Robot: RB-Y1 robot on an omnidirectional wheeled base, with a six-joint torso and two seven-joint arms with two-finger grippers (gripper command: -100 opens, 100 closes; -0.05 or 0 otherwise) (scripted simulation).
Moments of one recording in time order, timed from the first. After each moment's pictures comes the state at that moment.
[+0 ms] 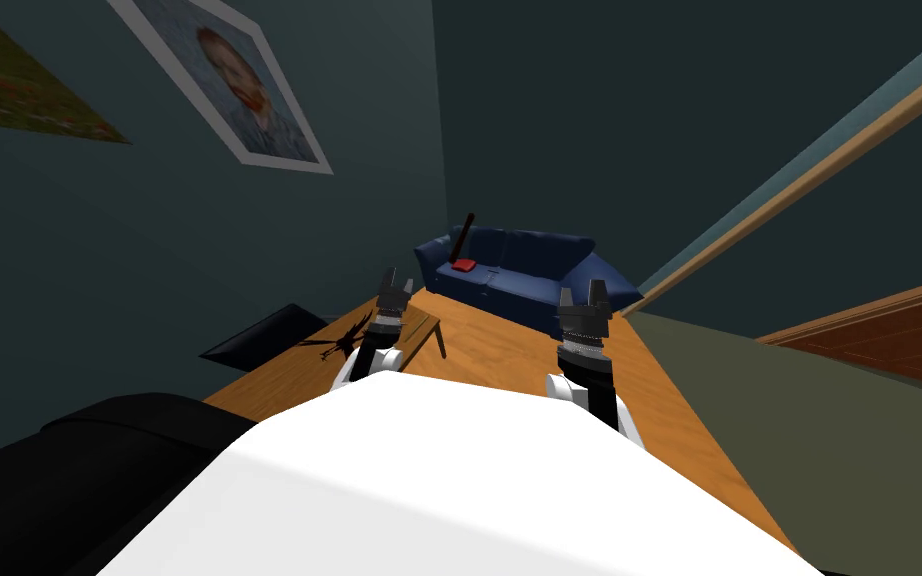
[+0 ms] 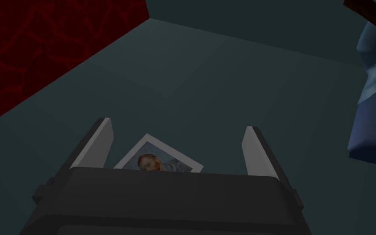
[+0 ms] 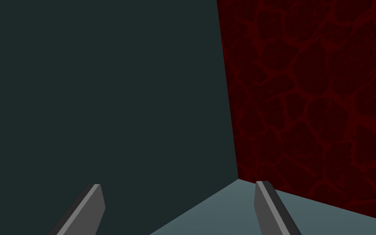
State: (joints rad) left arm 0.42 0.15 -0.03 -2.20 -0.01 -0.39 0.19; right arm 0.46 -0.03 -0.03 -2.21 0.07 -0.53 -0.10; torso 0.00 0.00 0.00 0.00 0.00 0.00
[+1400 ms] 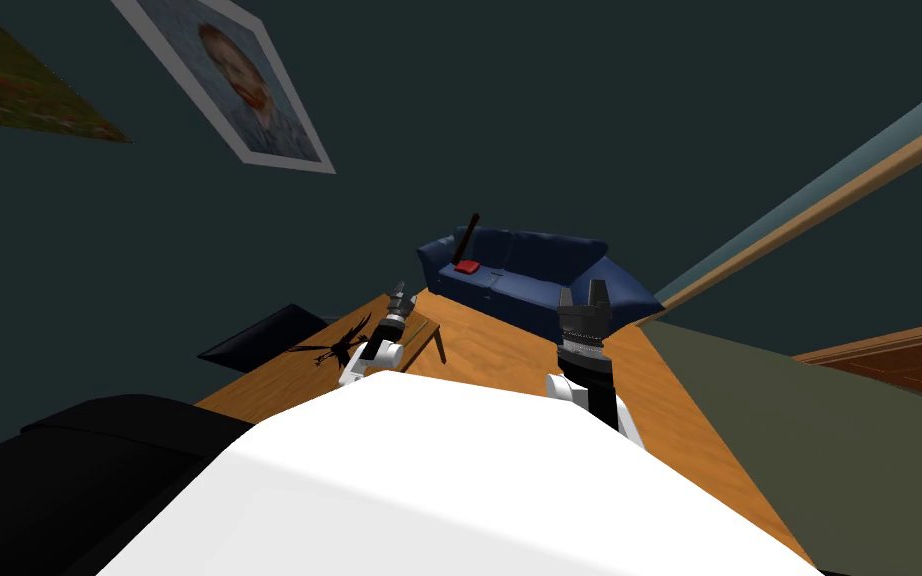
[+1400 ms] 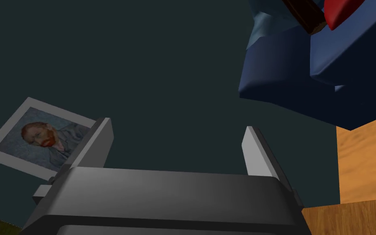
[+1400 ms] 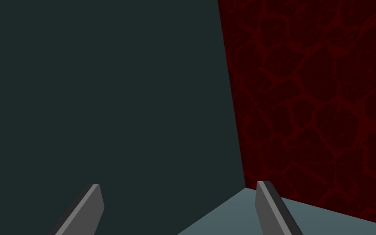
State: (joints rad) left arm 0.33 0.16 0.04 -2.01 0.07 -0.06 0.31; right arm 0.46 -0.03 -0.03 -2.21 0.07 -0.53 -0.10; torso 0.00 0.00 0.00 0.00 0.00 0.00
